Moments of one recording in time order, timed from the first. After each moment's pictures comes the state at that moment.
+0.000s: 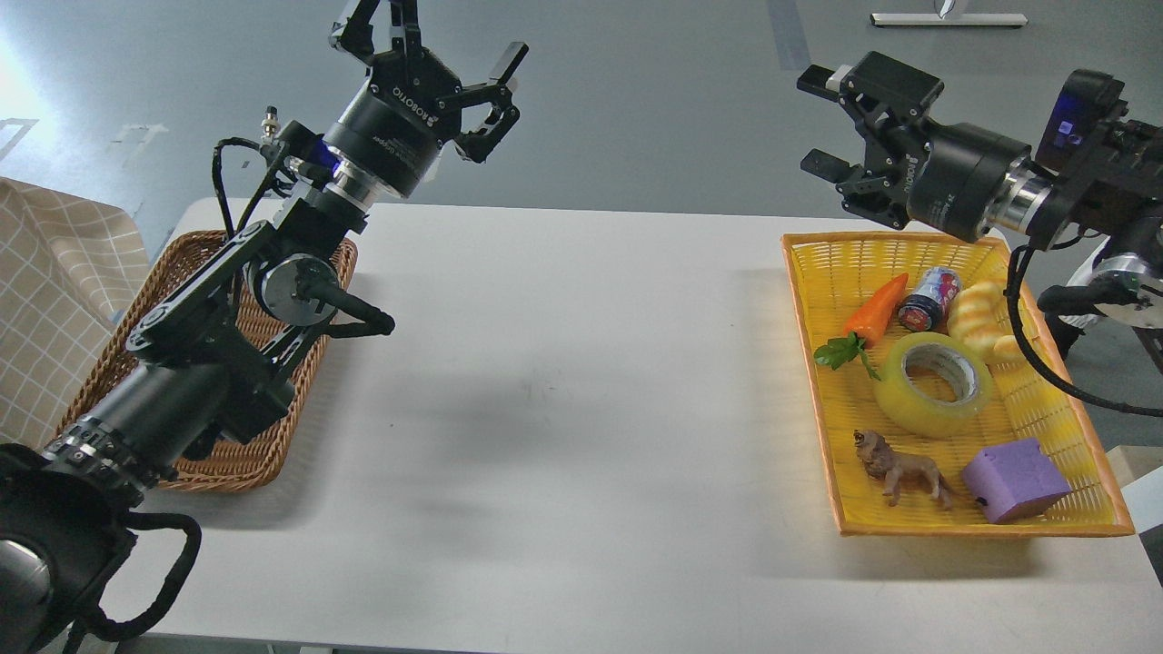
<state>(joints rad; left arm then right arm) -0.74 0.26 -0.96 -1.01 0.32 -0.49 -0.39 0.79 -0.59 0.86 1.27 -0.80 0.49 -0.02</state>
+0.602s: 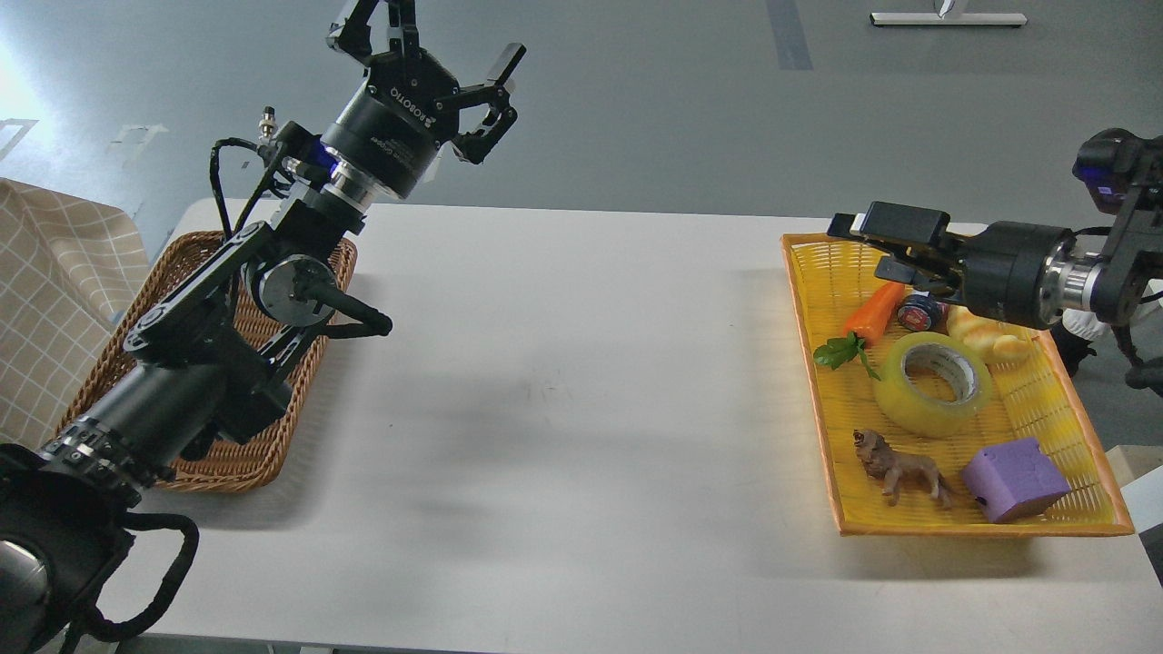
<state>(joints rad) -0.74 0.26 -0.96 -1.01 0.32 -0.49 -0.38 0.79 -0.85 0.64 1.39 -0.99 0.49 -0.04</state>
